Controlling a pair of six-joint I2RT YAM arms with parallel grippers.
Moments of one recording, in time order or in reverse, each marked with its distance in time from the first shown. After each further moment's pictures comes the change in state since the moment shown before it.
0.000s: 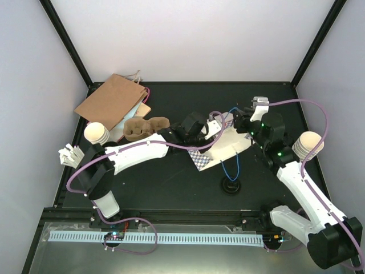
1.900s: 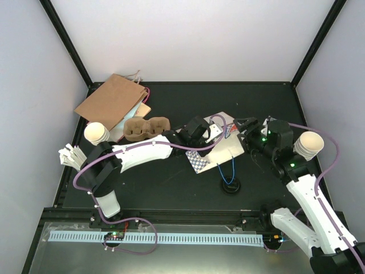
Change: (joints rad) left arm -0.009 0.050 -0.019 0.010 -0.018 -0.069; right arm -0.001 -0.175 0.055 -0.376 -0.216 1.001
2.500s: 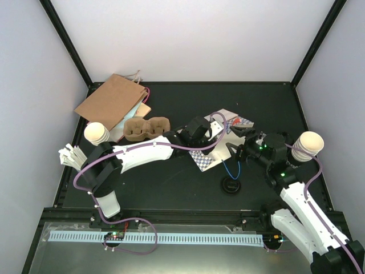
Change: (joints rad) left arm -0.014 0.002 0.000 0.074 -0.043 -0.058; right arm 0.002 -0.072 -0.313 0.354 -0.174 0.503
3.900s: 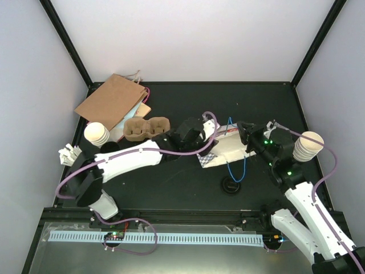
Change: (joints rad) left arm -0.029 -0.112 -0.056 0.017 -0.026 -0.041; right arm 0.022 -0.012 0.121 -0.039 0.226 -0.175
